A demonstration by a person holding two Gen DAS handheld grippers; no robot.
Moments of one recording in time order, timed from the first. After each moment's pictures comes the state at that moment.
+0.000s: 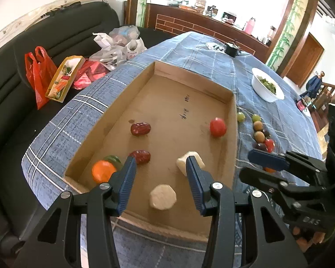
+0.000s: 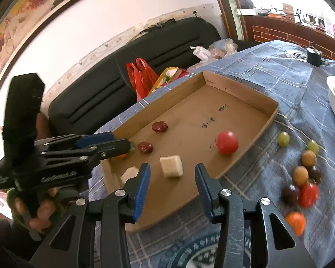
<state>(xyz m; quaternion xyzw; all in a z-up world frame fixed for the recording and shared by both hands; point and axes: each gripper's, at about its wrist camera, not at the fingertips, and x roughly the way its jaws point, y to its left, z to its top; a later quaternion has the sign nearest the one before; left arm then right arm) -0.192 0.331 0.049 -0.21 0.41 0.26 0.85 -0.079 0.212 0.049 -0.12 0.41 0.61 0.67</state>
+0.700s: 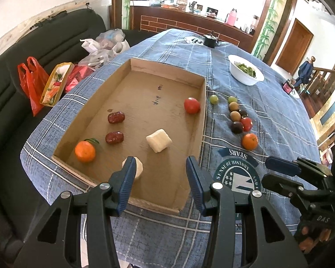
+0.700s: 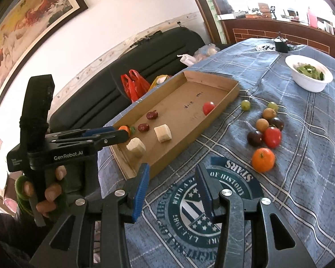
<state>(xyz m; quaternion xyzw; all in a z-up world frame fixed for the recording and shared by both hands) -0.198 0.274 0.062 -0.18 0.42 0.23 0.86 -0.088 0.108 0.059 -0.07 0.41 0.58 0.70</state>
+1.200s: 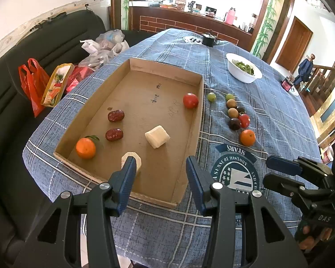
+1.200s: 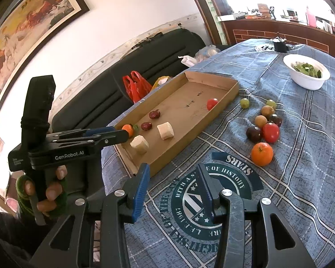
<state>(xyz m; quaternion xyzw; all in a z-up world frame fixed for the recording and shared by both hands) -0.201 0.267 0.063 -0.17 0.42 0.23 0.86 -0.095 0.100 0.061 -0.07 0.41 0.58 0.70</state>
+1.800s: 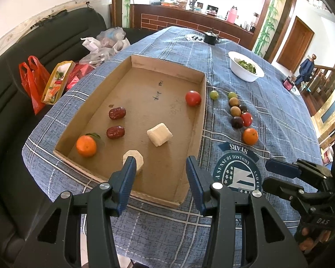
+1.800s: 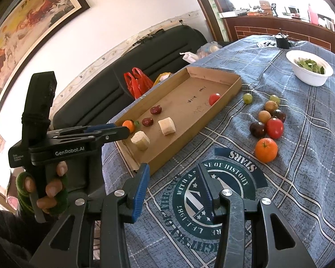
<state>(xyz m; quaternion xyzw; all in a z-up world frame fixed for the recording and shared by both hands) -0.202 0.271 0.060 -0.18 0.43 0.24 0.85 -0.096 0.102 0.053 -0.07 0.42 0.59 0.69</state>
